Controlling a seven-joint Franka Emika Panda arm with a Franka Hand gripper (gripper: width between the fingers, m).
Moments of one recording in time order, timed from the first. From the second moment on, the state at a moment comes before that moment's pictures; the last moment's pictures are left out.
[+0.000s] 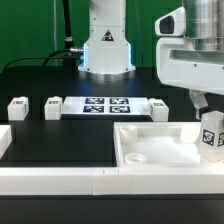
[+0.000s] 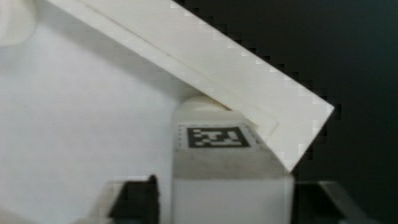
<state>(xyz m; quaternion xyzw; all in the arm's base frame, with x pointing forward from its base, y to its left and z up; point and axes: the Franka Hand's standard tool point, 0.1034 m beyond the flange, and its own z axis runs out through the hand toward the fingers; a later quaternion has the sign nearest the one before) 0.636 0.112 0.084 -0.88 0.47 -0.01 0.06</state>
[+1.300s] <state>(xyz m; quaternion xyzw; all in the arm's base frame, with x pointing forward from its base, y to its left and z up) 0.637 0.115 0.086 -0.99 -0.09 -0.03 0.04</state>
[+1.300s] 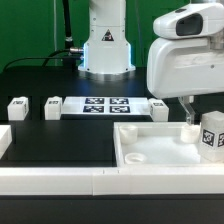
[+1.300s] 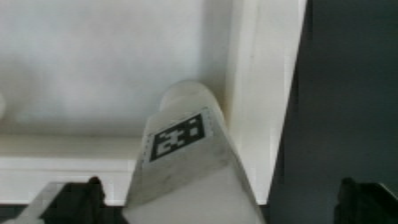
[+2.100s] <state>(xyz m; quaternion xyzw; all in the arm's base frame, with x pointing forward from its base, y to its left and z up) 0.638 0.111 0.086 -0.99 -0.13 -0.03 0.04</state>
